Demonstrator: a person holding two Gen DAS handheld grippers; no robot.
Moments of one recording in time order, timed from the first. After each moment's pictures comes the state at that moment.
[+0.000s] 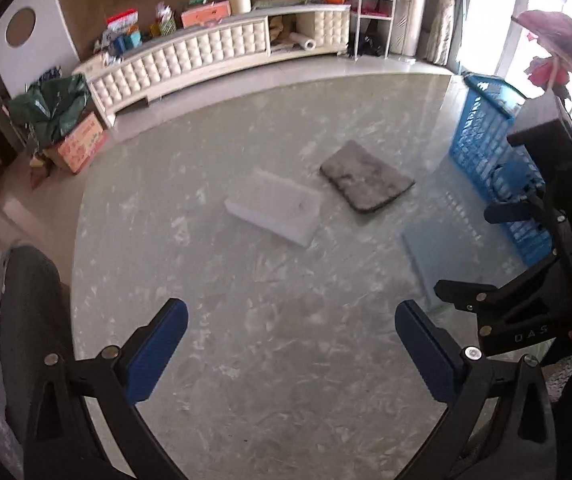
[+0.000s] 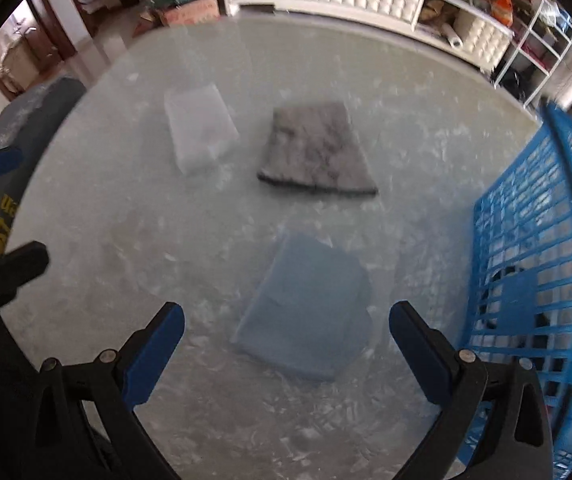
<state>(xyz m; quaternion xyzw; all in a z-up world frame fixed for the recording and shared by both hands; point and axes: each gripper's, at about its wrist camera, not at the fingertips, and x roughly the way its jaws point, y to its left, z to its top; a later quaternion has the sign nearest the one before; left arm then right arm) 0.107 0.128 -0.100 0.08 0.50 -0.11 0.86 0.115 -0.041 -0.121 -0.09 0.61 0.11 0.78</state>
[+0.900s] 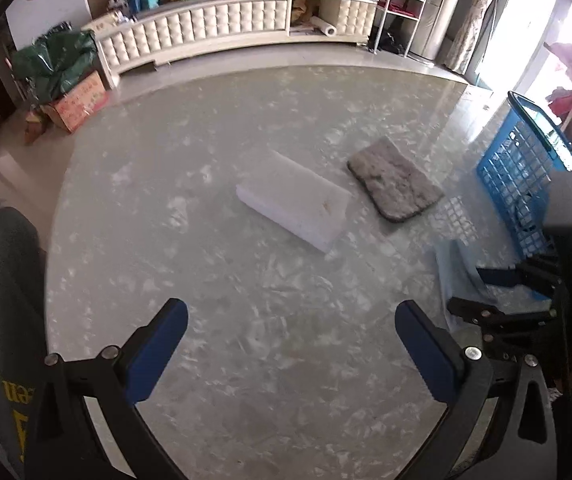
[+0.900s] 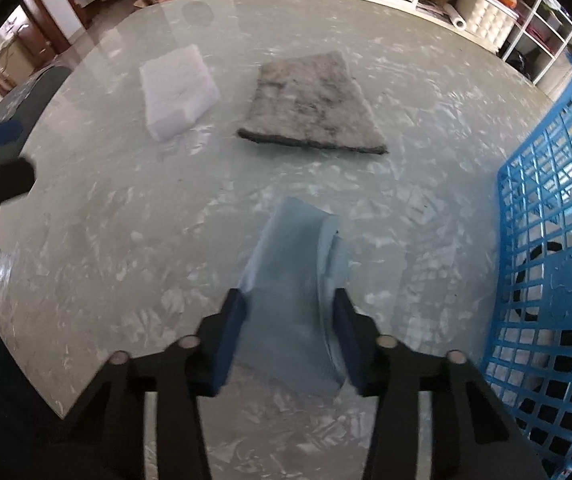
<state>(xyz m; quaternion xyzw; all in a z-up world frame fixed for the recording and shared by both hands) 0.142 0.149 -0.120 0.02 0.53 -0.10 0.84 0.107 -0.041 -0.166 -0.09 0.62 0.12 0.77</state>
